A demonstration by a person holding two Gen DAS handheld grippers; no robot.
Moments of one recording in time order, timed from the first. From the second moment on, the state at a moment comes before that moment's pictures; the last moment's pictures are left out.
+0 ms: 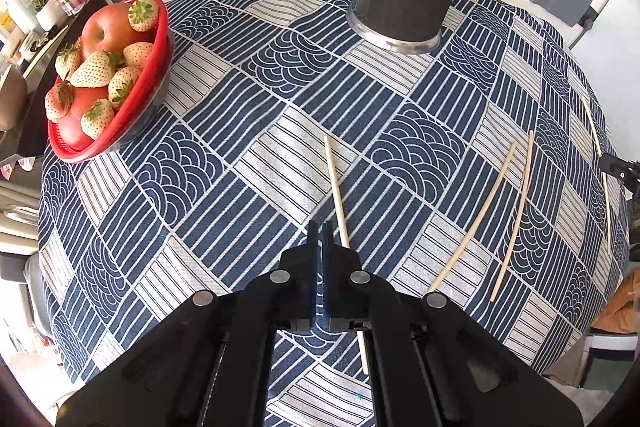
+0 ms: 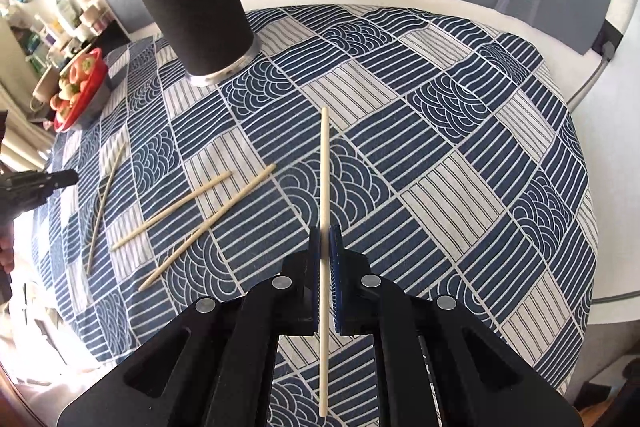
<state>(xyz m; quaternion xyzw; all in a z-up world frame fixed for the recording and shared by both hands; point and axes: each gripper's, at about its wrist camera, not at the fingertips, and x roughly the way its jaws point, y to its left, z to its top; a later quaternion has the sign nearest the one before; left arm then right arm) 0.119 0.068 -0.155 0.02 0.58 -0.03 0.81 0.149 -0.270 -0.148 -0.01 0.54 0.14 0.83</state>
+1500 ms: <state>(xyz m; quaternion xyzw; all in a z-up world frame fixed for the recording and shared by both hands) 0.126 0.095 -0.075 0.07 0.52 0.00 0.85 0.175 -0.185 -0.032 -0.07 0.43 0.20 0.88</state>
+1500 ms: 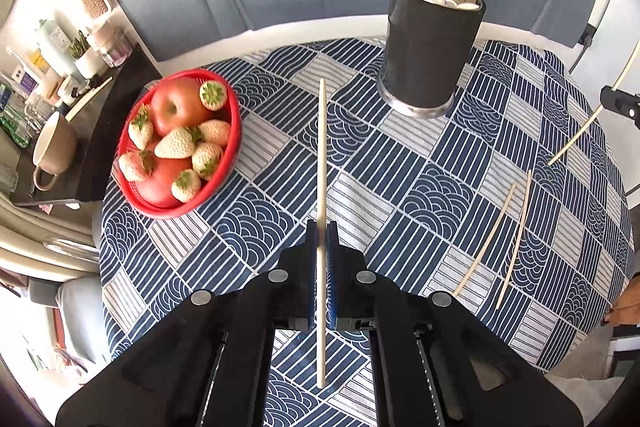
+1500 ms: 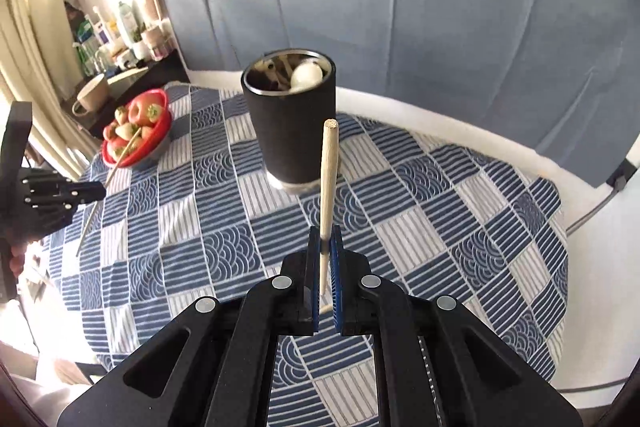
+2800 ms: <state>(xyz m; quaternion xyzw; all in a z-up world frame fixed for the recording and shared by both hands) 0.297 0.045 0.051 -0.03 0.33 -0.16 0.93 0.283 -0.127 0.095 -0.06 0.29 0.21 0.93</state>
